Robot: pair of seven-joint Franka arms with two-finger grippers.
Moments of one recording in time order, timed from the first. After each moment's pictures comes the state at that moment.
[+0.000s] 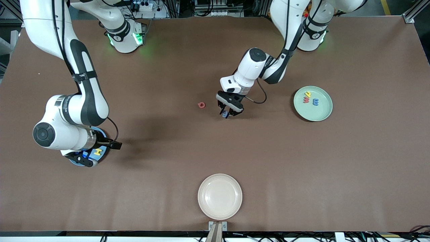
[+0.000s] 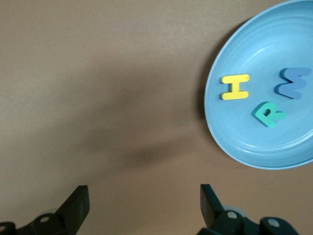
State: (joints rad) left arm -0.79 0.48 -0.05 -2.17 -0.30 3.09 0.03; right arm 0.26 0.54 -0.22 -1.66 0.21 2.01 0.29
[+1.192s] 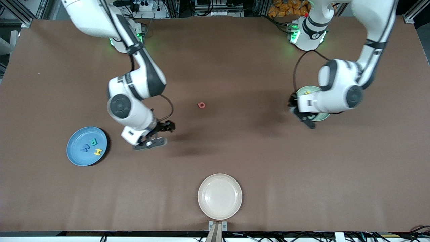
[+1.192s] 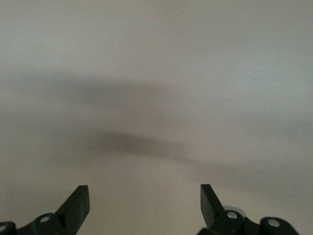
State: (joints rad) left arm 0.08 0.24 -0.23 -2.21 -0.30 2.14 0.68; right arm 0.52 0.48 -0.07 -1.72 0.13 2.18 0.13
